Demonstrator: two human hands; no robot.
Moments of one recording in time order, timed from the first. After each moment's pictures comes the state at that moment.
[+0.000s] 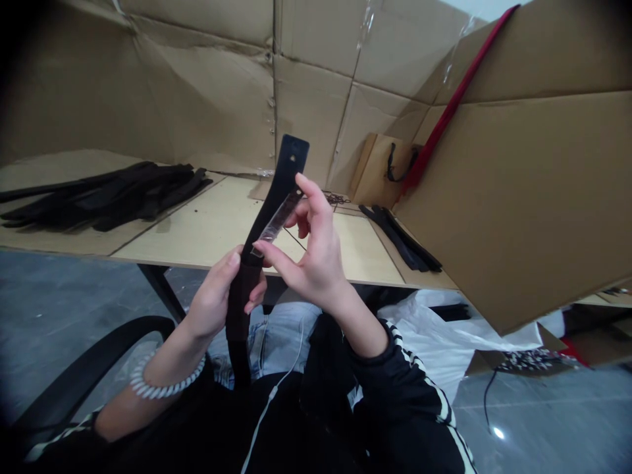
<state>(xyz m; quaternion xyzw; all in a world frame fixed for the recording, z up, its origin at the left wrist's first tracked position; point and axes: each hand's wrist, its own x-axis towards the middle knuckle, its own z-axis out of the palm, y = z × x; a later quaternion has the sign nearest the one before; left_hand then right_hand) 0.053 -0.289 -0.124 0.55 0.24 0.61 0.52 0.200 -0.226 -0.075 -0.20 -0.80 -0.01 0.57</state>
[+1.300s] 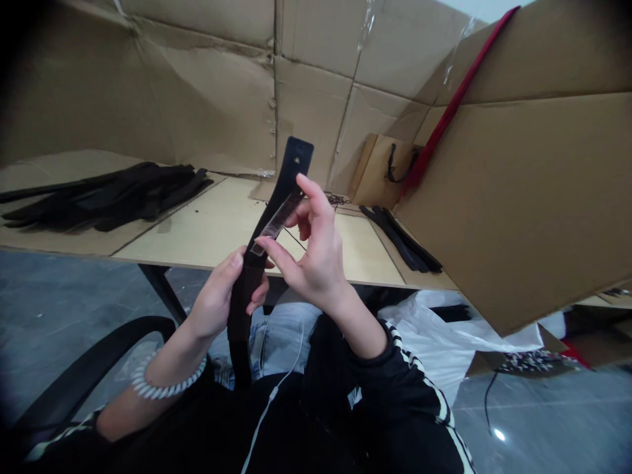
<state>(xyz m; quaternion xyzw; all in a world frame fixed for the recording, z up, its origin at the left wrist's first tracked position) 0.053 -0.287 -0.125 0.56 0.24 0.60 0.52 0.197 -0.224 -0.074 -0.14 -0.78 -0.01 0.61</state>
